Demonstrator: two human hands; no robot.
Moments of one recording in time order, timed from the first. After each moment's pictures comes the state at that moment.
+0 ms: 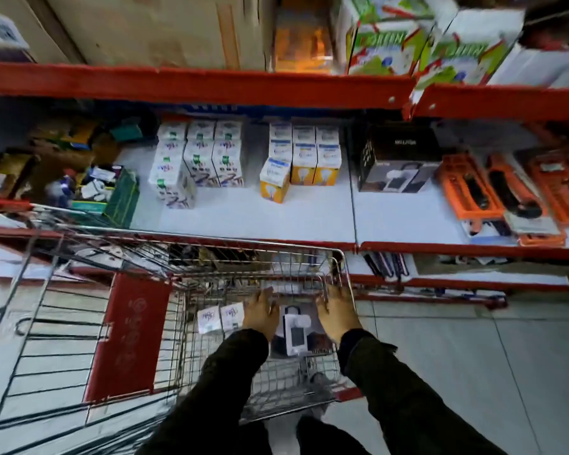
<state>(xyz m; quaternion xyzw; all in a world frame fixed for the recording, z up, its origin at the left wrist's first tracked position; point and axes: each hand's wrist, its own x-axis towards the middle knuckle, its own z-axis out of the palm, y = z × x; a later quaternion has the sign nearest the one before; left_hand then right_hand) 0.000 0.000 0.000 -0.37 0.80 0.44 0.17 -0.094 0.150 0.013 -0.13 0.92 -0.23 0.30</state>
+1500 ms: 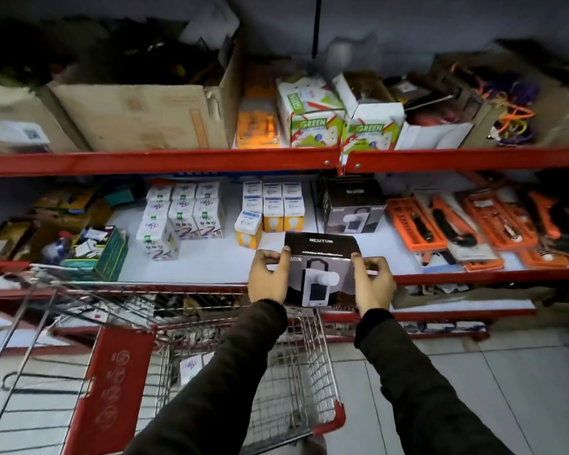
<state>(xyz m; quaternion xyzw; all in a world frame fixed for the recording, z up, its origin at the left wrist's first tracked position) -0.107 0.040 0.159 -0.40 0.68 0.58 -0.19 -0.173 0.197 0.155 0.10 0.78 -0.61 -0.01</state>
